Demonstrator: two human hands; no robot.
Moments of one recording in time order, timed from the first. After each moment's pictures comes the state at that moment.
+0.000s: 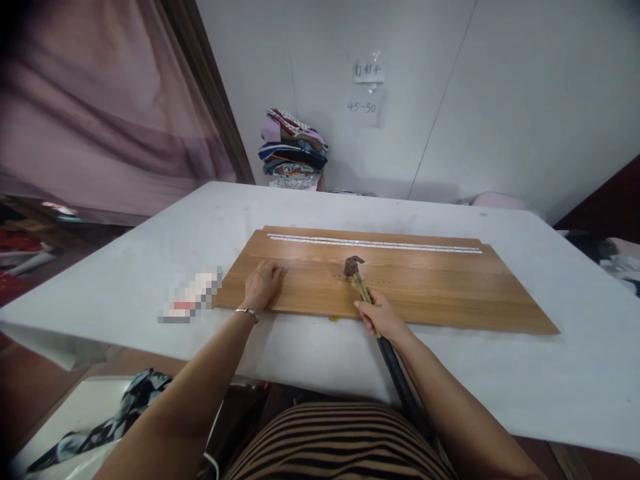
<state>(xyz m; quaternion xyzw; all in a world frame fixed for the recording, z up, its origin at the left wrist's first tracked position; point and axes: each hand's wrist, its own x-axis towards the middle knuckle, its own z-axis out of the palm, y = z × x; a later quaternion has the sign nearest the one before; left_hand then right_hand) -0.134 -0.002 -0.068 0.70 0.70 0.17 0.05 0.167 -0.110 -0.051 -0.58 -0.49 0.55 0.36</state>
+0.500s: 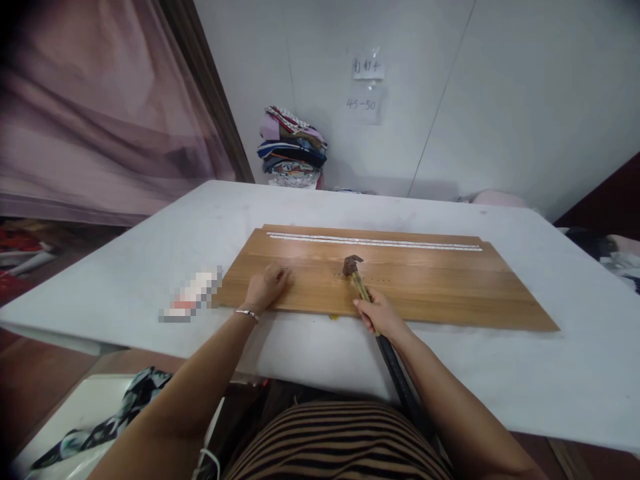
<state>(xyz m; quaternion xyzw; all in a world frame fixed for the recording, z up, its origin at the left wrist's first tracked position) -0.132 -0.006 -0.075 0.77 0.62 0.15 0.00 0.164 -0.110 -0.049 -0.58 -0.48 0.55 0.36</state>
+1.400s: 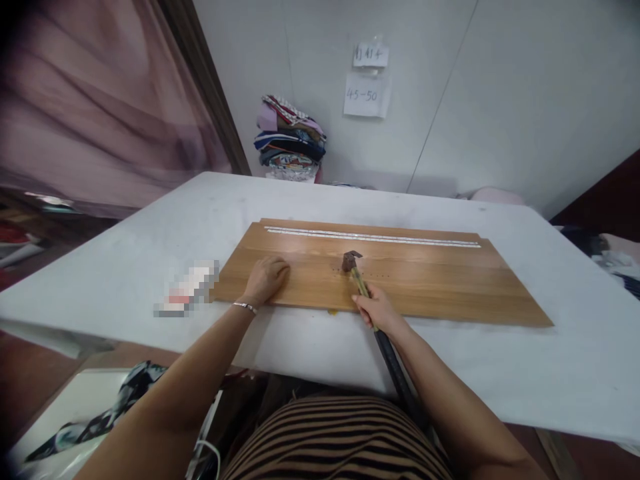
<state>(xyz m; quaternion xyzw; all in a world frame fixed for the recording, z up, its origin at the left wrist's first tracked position) -0.136 0.003 -0.077 0.84 0.51 0.20 -0.01 0.165 -0.111 -0.047 -0.59 -0.48 0.54 0.35</state>
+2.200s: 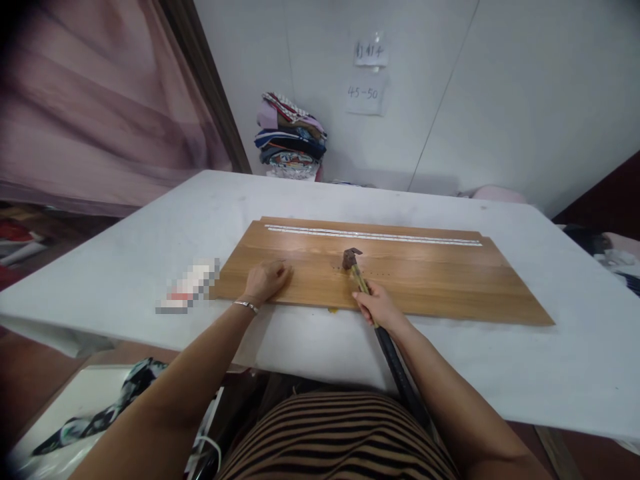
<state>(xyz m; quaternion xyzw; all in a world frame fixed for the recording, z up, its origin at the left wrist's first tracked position) -0.132 -0.008 -0.075 0.79 0.58 0.16 -0.02 0.165 -0.109 -0.046 -0.59 -0.49 0.55 0.35</state>
